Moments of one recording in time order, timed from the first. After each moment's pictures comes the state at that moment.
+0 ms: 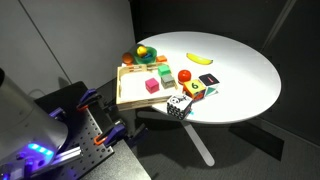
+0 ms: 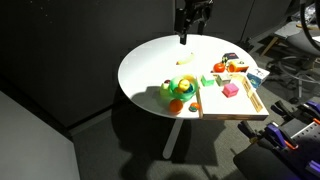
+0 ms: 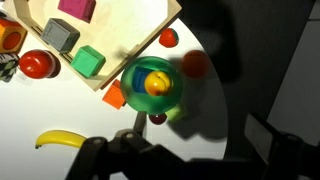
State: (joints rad) arm 0.21 0.04 0.28 -2.00 -0.02 2.08 0.23
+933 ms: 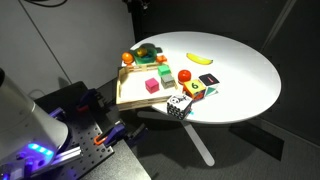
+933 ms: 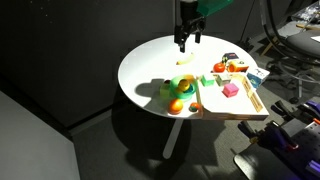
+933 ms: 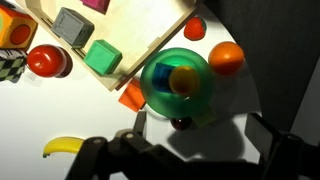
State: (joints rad) arm 0.21 0.23 0.22 -1.90 -0.11 2.10 0.23
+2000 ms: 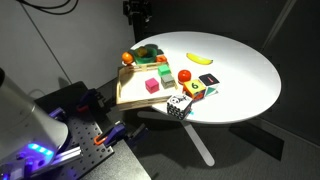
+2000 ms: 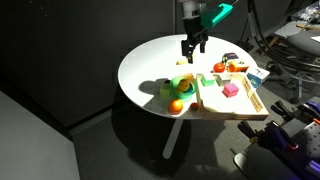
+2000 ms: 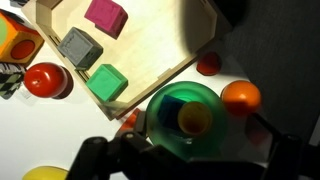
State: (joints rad) arm 0.22 0.32 0.20 -1.87 -0.13 2.00 0.12
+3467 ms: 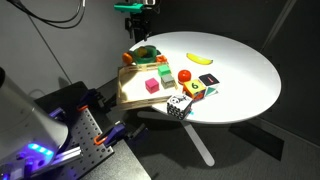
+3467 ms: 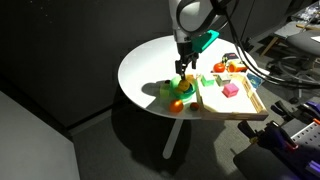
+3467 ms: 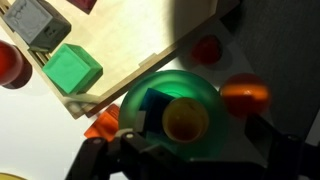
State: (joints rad) arm 0.25 0.49 0.18 -1.86 -0.14 2.17 0.10
